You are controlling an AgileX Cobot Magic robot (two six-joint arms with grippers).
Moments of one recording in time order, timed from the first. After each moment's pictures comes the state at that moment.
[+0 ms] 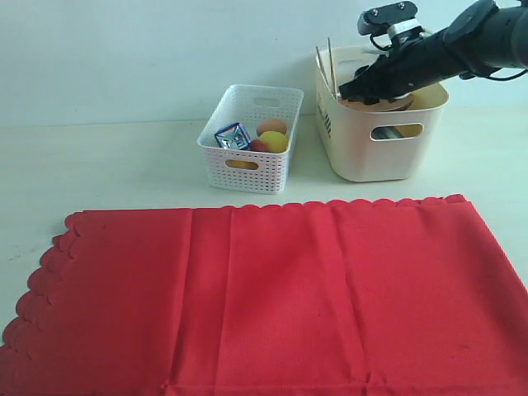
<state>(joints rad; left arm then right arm) -0.04 0.01 0.00 0.11 0.37 -0.15 0.11 2.22 -1.74 0.72 0.43 -0.90</state>
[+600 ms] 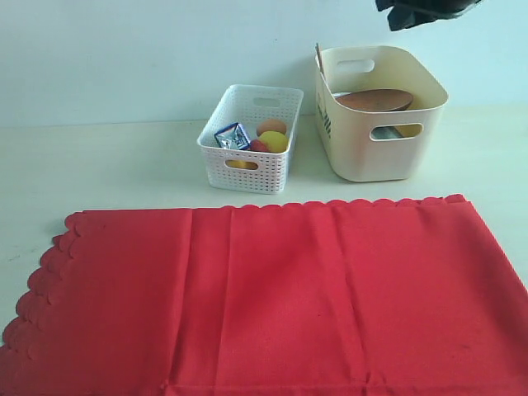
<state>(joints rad) -0.04 0.01 0.00 0.11 0.37 -0.15 0.11 1.88 -1.74 0.35 0.74 -0.42</state>
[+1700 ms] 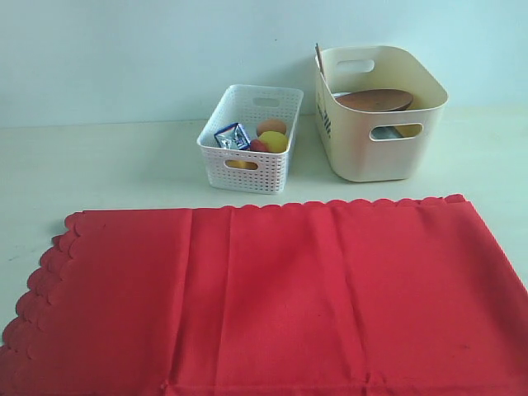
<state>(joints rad) -0.04 0.01 0.00 0.11 0.37 -0.15 0.11 0.69 -0.98 0.29 0.82 -0.39</state>
